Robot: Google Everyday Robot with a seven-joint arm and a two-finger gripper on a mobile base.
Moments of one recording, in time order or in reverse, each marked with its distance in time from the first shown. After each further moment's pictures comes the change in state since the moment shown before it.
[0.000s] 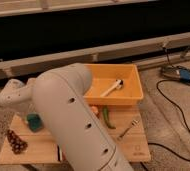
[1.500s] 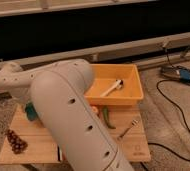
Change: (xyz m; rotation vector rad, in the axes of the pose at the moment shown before) arm -0.041 -0.041 -0.076 -0.015 0.017 -0.008
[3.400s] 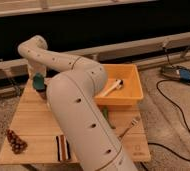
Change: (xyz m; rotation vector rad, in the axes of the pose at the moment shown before) arm -0.109 -0.127 -0.044 -0.099 -0.293 0.316
